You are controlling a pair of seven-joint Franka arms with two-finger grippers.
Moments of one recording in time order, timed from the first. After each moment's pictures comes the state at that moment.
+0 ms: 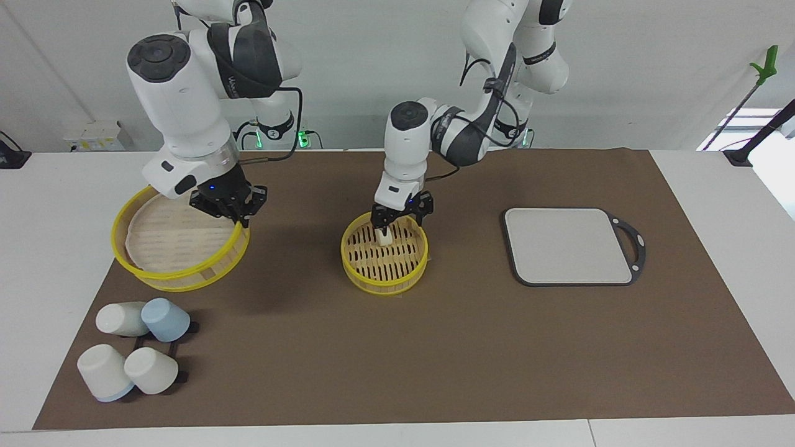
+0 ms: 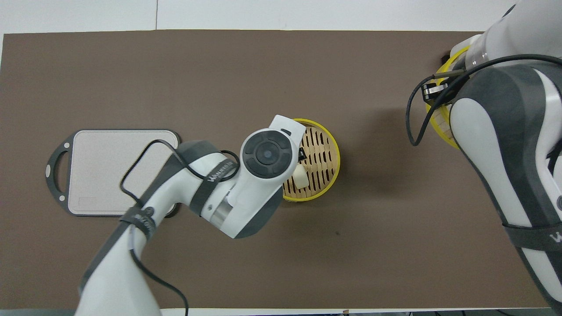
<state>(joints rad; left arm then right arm) -0.80 0.25 0.12 -1.78 -0.02 2.07 -0.99 0.18 0.25 0.01 -1.39 -0.04 1.62 0.08</state>
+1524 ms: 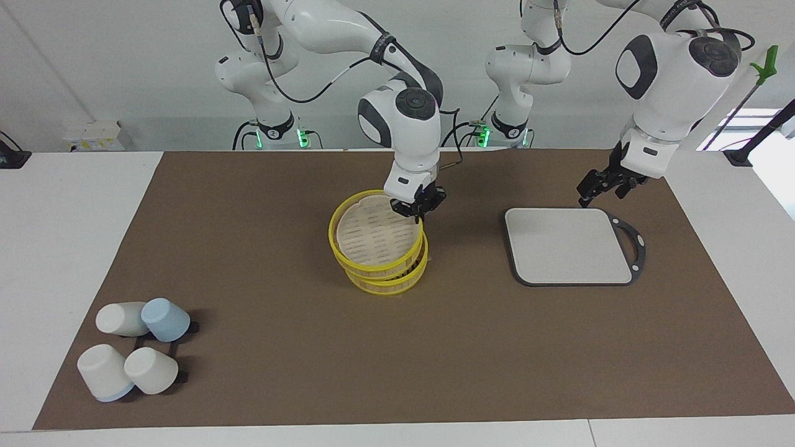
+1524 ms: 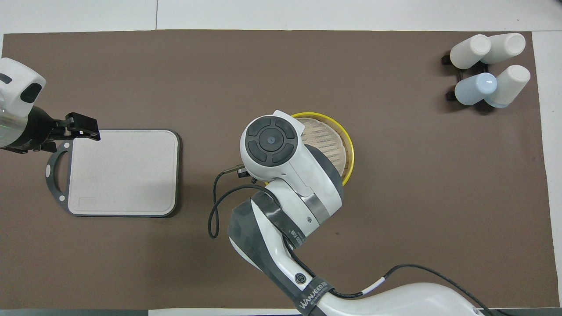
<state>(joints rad) -0.17 -0.01 0.12 -1.80 -0.02 1.77 -0.22 0.67 0.40 0.01 -1.59 0.07 2.05 0.44</state>
